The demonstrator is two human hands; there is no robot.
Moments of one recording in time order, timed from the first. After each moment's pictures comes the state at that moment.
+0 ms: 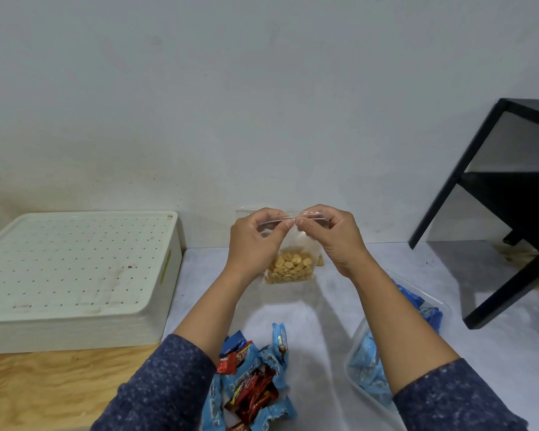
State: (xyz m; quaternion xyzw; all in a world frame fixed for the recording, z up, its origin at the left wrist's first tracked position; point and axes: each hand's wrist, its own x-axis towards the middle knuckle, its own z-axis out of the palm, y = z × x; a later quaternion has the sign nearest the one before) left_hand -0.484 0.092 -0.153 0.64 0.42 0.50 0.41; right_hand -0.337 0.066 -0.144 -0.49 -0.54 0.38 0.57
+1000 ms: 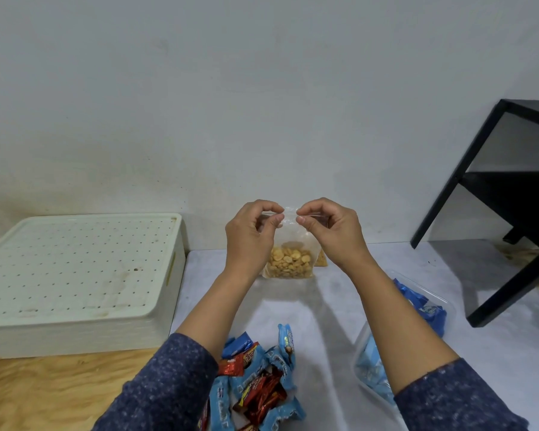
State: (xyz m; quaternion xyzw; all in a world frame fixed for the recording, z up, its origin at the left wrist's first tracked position) left_hand -0.496 0.101 -0.155 0.66 0.43 0.54 0.30; right_hand -0.349 0.072 -0.143 -0.52 -0.59 0.27 0.56
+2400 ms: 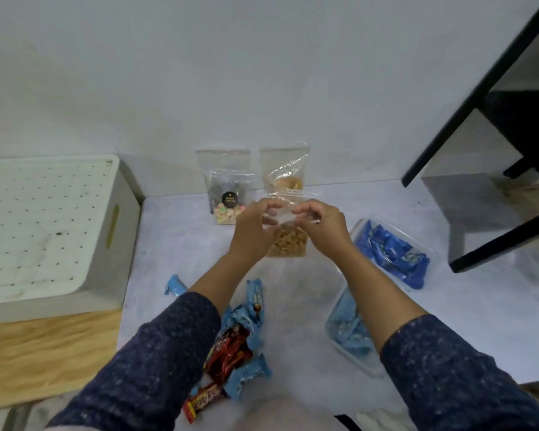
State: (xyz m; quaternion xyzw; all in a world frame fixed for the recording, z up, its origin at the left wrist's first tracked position) left_hand -0.428 0.137 -0.284 0.72 0.48 0.31 0.39; right_hand -0.276 0.101 -0.283 -0.71 -0.50 0.31 0.39
